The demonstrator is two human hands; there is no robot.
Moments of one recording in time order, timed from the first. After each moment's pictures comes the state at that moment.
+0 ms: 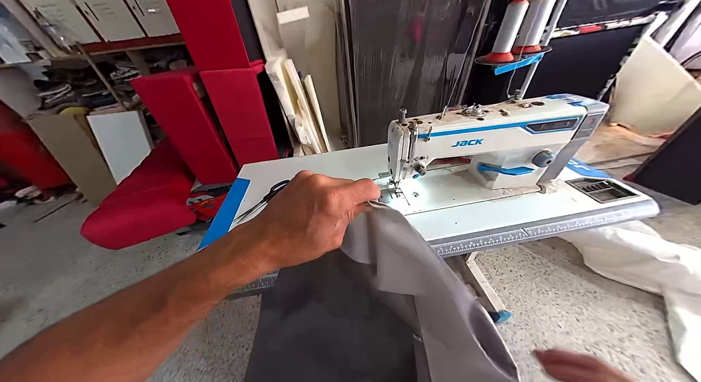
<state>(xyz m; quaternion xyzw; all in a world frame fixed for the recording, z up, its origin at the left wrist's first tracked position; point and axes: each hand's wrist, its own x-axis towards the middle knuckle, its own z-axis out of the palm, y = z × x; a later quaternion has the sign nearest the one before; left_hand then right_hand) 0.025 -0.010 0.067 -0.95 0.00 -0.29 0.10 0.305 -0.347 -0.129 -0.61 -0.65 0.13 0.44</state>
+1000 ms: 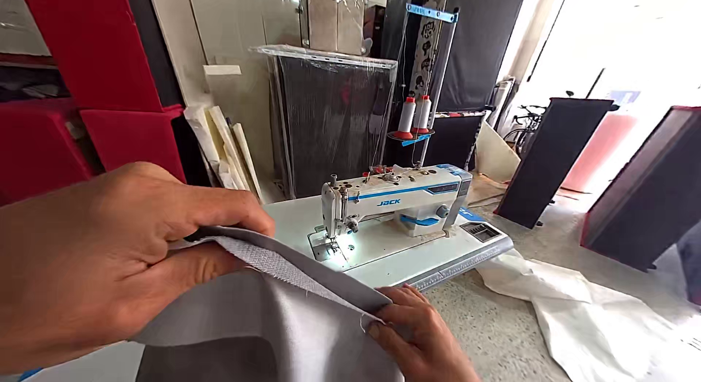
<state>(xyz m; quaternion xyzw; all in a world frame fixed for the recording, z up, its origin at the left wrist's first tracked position) -0.003 0.012 0.177 -0.97 0.01 -0.23 -0.06 0.257 -0.181 -0.035 -0.61 -0.63 0.01 0.49</state>
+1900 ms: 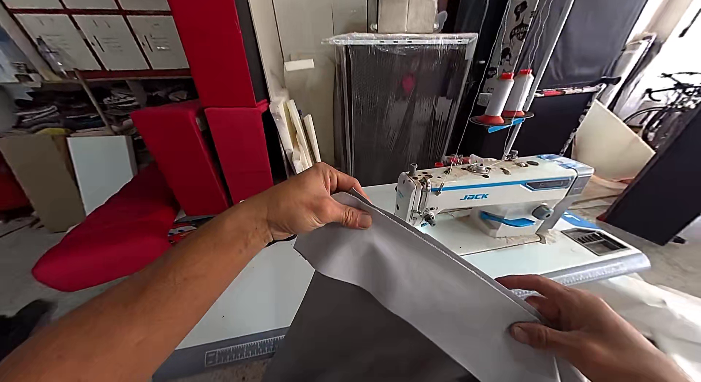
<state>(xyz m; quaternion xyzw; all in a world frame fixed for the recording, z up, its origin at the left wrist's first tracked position) 0.023 0.079 0.136 -0.85 -0.13 -0.16 -0.49 0.300 -0.194 0.000 -0.66 -0.52 0.26 0.47</state>
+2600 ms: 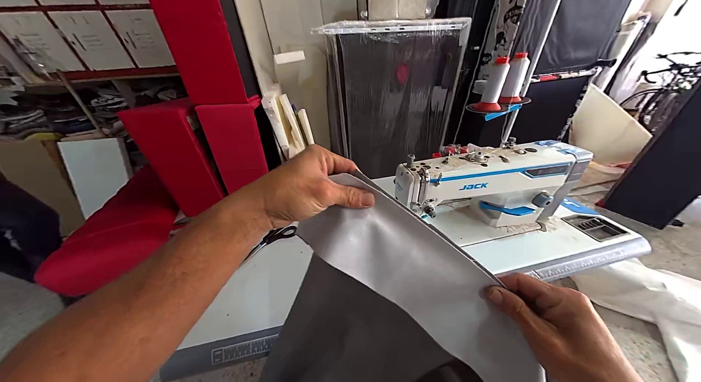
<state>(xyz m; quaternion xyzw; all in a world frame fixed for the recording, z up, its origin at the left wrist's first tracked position) 0.029 0.075 0.145 -0.85 -0.16 -0.20 -0.46 0.261 -0.172 -0.022 -0.65 -0.56 0.03 0.52</state>
